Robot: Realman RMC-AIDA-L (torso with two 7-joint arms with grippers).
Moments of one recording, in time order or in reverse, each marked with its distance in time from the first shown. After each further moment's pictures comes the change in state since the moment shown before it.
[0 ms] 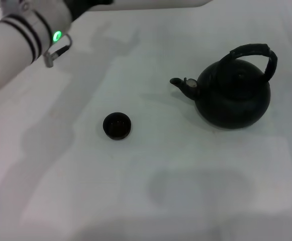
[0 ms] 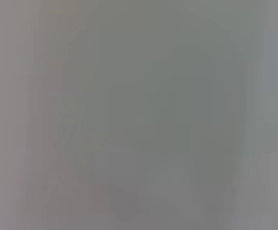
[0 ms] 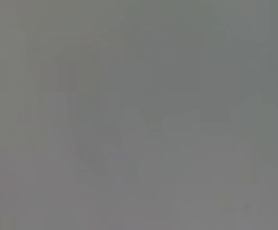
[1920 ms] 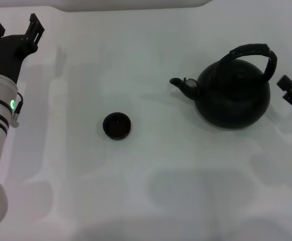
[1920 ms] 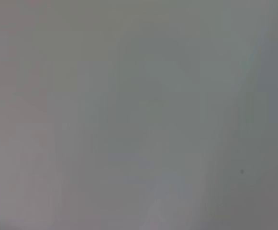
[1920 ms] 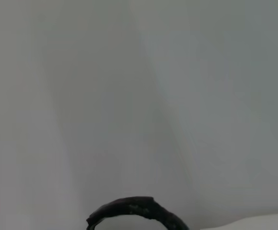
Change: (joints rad) left arm 0.037 0.001 0.378 -0.547 0.073 -0.899 -0.540; right arm -0.066 -0.031 -0.066 0.231 -0.572 -0.434 0.556
